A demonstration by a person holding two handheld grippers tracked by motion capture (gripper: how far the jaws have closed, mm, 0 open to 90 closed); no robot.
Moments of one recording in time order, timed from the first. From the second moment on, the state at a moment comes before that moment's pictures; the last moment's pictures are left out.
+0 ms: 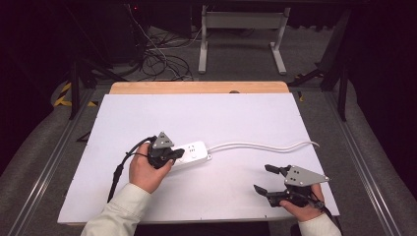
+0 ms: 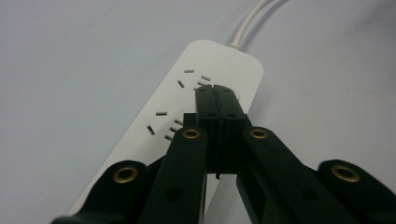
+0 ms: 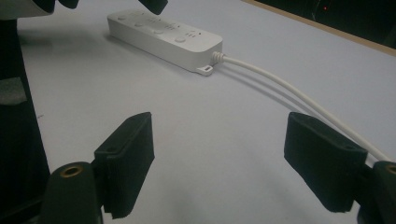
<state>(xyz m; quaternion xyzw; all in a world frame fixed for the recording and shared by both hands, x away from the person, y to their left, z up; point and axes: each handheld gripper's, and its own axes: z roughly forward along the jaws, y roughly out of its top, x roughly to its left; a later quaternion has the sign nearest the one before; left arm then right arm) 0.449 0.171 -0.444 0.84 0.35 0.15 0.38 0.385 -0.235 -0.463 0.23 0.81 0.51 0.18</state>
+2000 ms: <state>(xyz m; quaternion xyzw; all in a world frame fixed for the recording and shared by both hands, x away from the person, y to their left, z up) 0.450 0.174 -0.437 0.83 0.35 0.15 0.42 0.385 -0.234 -0.464 0.22 0.81 0.51 0.18</state>
